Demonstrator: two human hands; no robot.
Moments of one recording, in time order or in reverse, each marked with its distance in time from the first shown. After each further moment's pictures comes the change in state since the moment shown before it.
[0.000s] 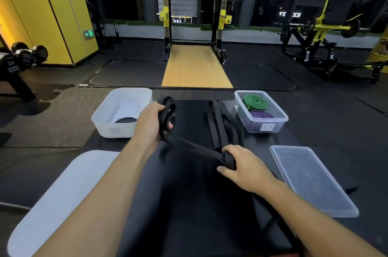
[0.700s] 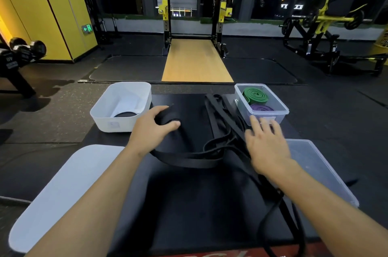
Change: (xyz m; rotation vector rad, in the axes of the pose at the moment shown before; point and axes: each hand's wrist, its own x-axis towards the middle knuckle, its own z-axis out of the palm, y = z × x) left_hand -0.007 -0.022 -0.034 0.823 -0.122 0.305; right_hand -0.002 -0.004 -0.043 -0.863 0.007 0.080
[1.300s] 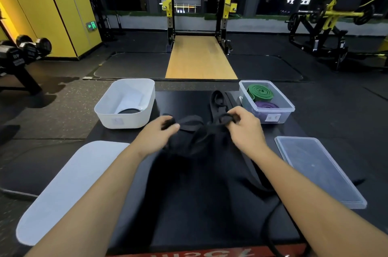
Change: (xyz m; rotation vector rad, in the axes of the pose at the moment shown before) left_hand -0.002 -0.011 0.007 0.017 -0.176 -0.103; right_hand 0.041 -0.038 -0.018 1.436 0.250 0.283
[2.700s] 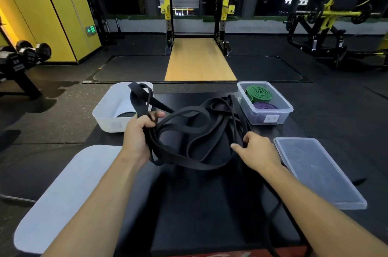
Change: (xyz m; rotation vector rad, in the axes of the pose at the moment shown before) left_hand -0.020 0.023 -0.003 -1.017 0.195 0.056; right_hand -0.011 0.055 -0.016 -0.605 -0.136 0.242
